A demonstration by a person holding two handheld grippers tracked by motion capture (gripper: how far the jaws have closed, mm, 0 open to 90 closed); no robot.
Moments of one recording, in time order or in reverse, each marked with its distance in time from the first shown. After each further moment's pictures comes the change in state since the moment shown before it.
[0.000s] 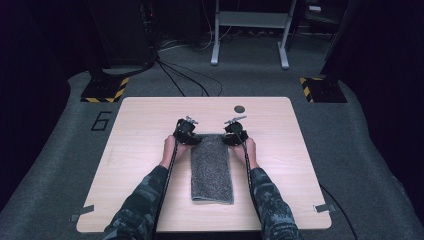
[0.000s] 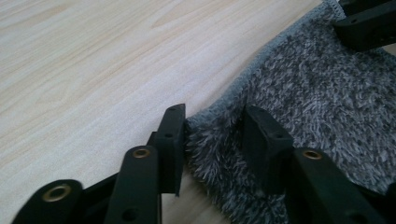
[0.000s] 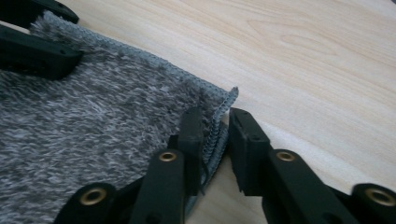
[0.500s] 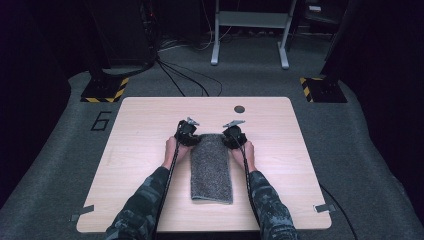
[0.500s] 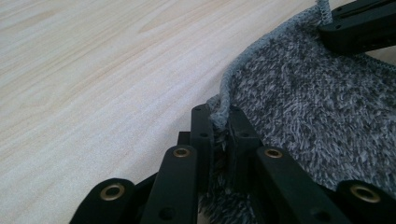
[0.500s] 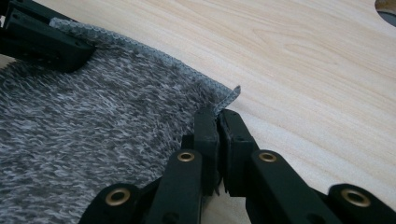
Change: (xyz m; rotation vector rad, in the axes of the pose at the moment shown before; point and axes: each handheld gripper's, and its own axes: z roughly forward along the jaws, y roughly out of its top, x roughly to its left) left arm -0.008 -0.003 0.001 -0.026 -0.003 0.012; right arm 0.011 -0.010 0.000 -0.068 -0.040 -0.037
